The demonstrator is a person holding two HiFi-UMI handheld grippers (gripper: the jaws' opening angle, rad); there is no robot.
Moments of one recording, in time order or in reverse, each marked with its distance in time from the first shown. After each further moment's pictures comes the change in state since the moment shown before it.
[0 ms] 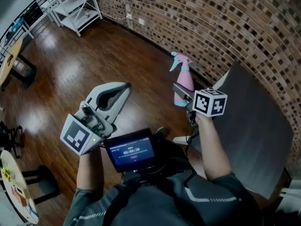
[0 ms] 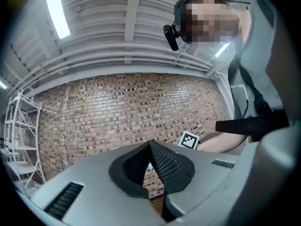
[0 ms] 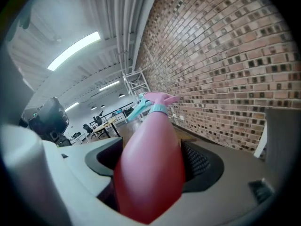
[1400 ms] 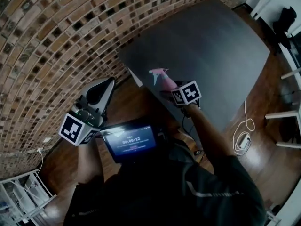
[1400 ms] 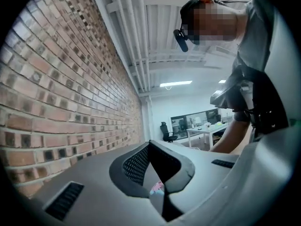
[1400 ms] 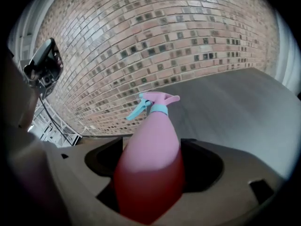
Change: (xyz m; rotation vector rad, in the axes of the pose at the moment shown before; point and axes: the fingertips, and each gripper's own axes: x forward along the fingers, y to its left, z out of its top) left arm 0.547 -0.058 -0.185 -0.341 -0.106 -1.227; right arm -0.122 -0.409 -0.085 0.688 0.035 -0.868
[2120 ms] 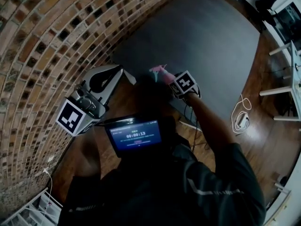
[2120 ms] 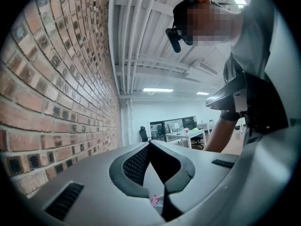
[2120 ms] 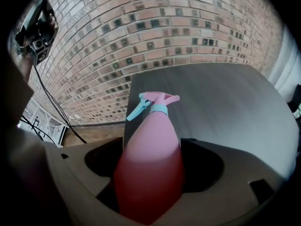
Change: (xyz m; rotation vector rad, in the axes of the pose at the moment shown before) left arm 0.046 0.082 -0.016 -0.056 -0.064 -0.319; right arm 0.057 -0.048 0.011 0.015 0.230 -0.207
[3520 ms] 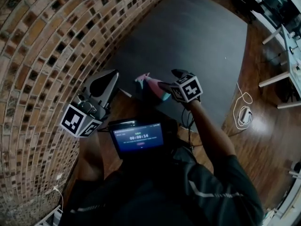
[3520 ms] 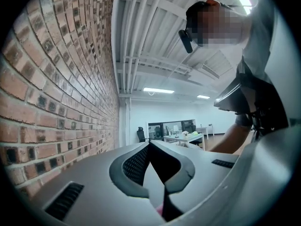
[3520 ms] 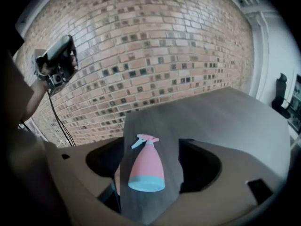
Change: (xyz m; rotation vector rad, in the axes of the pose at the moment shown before) left arm 0.066 -0.017 -0.005 -0.046 -0.005 -0.017; right arm -0.110 -0.031 0.031 0.094 -0.439 -0.041
